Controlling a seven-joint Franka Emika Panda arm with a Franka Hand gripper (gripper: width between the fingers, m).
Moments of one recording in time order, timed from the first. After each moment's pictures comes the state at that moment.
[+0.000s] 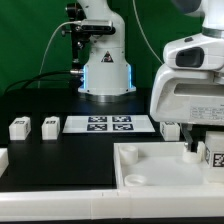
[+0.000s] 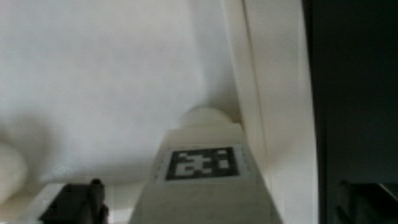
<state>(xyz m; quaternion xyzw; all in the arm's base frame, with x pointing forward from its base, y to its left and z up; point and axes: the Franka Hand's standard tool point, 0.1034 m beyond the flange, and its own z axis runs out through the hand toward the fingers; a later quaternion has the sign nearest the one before) 0.628 0.123 0.067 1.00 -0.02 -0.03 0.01</state>
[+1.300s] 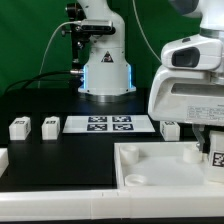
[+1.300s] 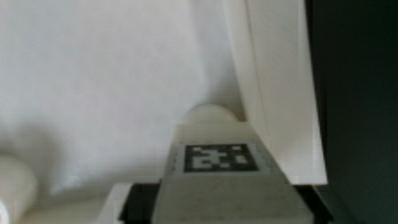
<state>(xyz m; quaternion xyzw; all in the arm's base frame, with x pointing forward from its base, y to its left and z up) 0.628 0.124 0.066 0.99 -0.15 -0.02 0.01</state>
